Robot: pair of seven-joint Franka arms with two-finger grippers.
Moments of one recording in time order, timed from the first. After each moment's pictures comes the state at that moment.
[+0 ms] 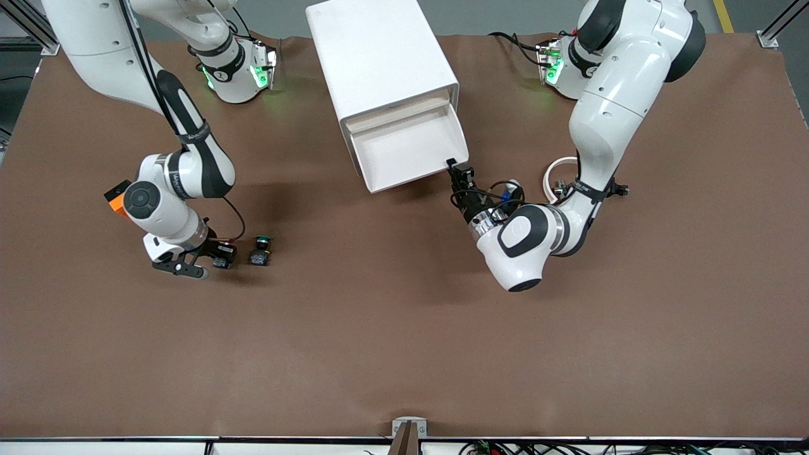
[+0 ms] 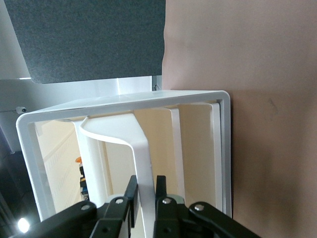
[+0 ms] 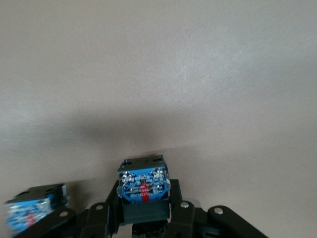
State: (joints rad) left arm -0.27 0.91 -0.22 -1.36 -0.74 1.28 -2.21; right arm 0.13 0.42 -0.06 -2.13 0.01 2.55 0.28
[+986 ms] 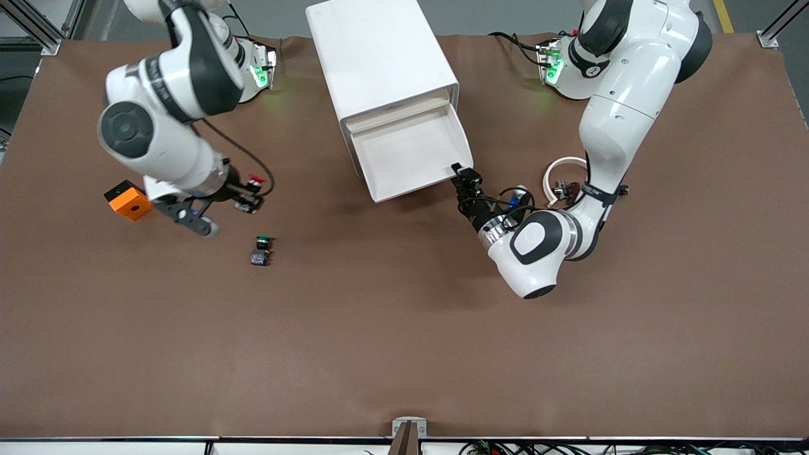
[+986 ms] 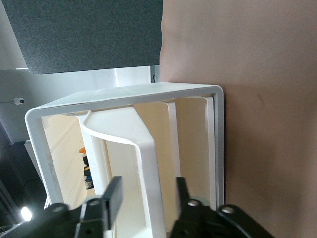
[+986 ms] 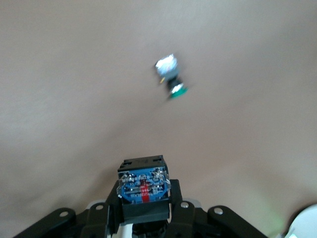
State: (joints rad) left arm -0.24 0.92 -0.22 -1.34 -0.75 1.28 -2.21; right arm 0.43 0.12 -0.03 -1.83 0.11 1.82 0.94
